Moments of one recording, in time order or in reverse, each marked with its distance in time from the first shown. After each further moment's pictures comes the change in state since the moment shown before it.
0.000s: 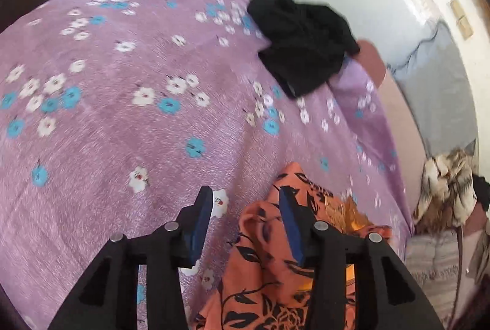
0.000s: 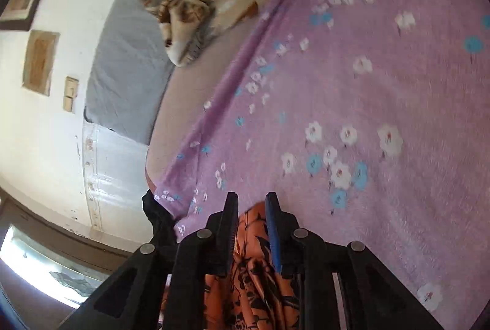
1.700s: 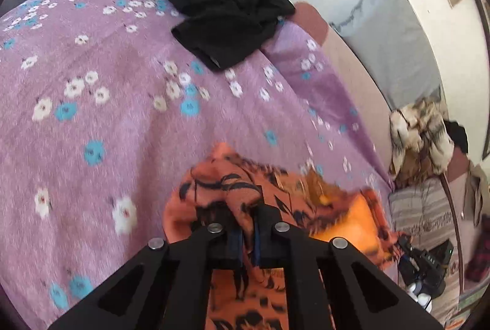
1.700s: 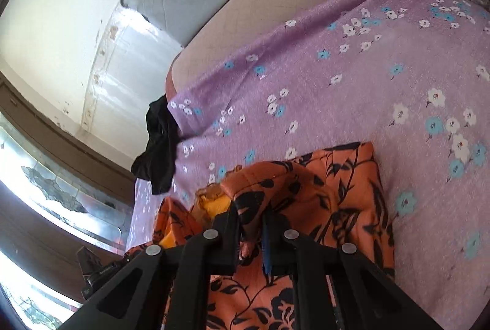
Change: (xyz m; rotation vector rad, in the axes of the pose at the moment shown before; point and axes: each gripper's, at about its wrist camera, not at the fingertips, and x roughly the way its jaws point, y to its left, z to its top) left arm 0.050 -0.045 0.010 0.194 0.115 -0.195; right arm 0.063 0.086 -0.045 -0.306 0.139 -0.048
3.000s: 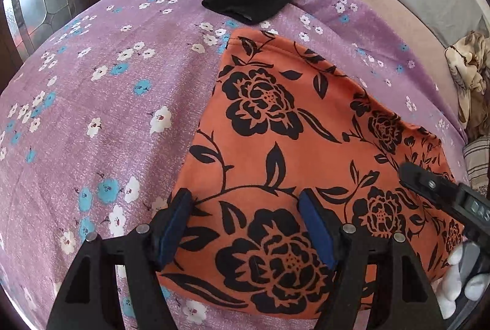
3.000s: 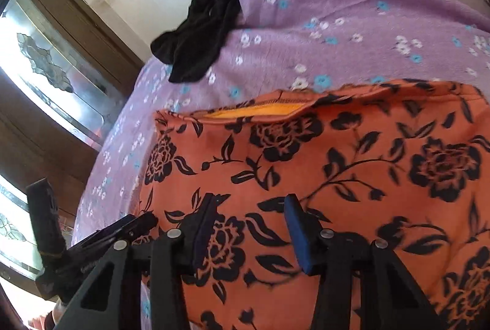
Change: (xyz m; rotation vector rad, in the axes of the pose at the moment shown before) left arm 0.010 -0.026 -0.077 0.172 0.079 0.413; right arm 0.138 0.148 -0.106 -0.438 0.411 -0.104
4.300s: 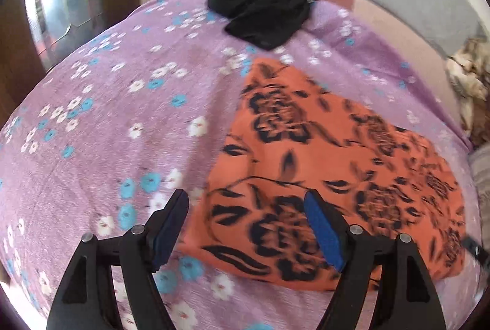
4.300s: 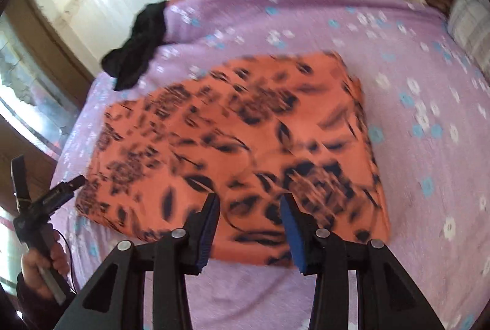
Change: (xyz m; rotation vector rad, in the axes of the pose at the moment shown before) left arm -0.043 0.004 -0.027 0.030 -0.139 0.035; right arm -0.136 -0.077 -0.078 0.029 -0.155 -0.204
